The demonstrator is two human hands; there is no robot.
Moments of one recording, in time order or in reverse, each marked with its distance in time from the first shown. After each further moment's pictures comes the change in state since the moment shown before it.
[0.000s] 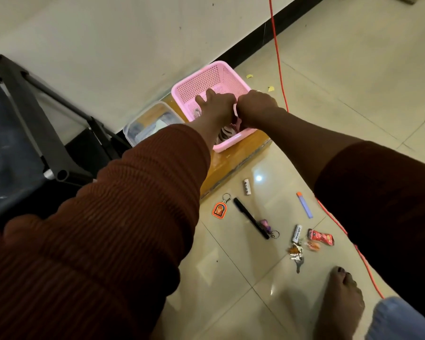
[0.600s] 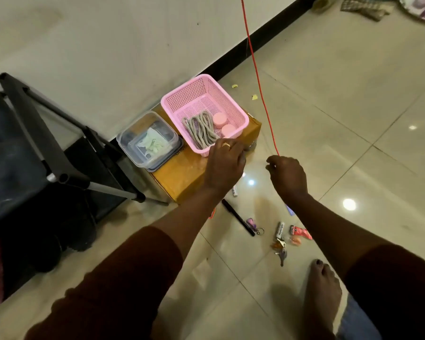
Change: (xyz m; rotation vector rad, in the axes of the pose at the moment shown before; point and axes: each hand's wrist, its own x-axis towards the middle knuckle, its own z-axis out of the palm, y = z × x) left_hand -0.114 0.027 0.061 -0.340 0.725 0.462; right_hand -0.147 0.039 0.067 0.477 0.218 0.400
